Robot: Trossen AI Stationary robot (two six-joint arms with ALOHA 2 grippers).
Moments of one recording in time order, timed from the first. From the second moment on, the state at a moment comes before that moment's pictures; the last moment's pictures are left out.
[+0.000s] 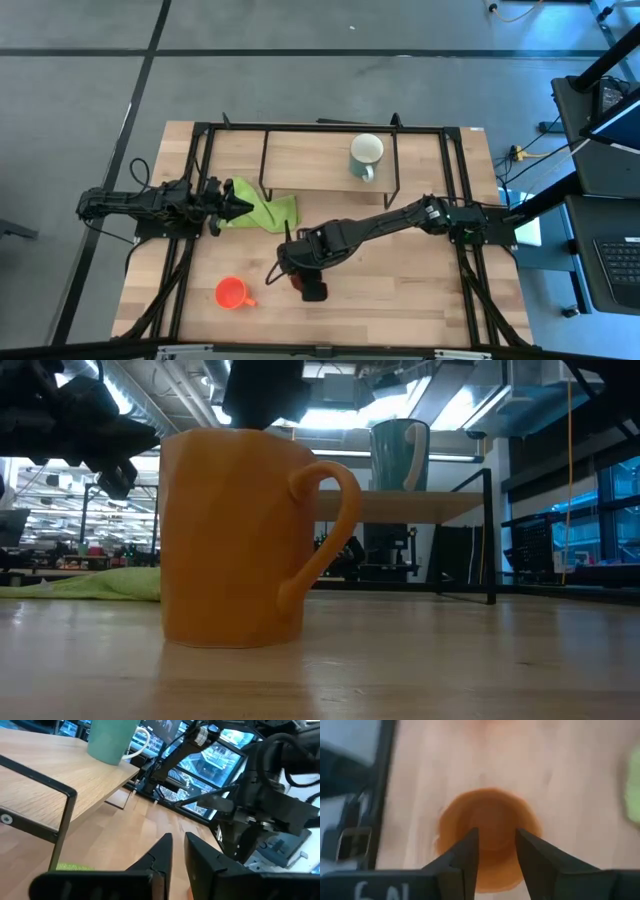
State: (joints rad) left arm -0.01 0.01 0.01 0.01 -0.01 -0.47; right arm 0.30 2.37 2.35 -1.13 -0.09 0.14
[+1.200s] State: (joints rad) left arm -0.01 0.01 0.01 0.01 -0.01 -0.46; right arm 0.26 2.39 2.35 -1.09 -0.11 -0.11
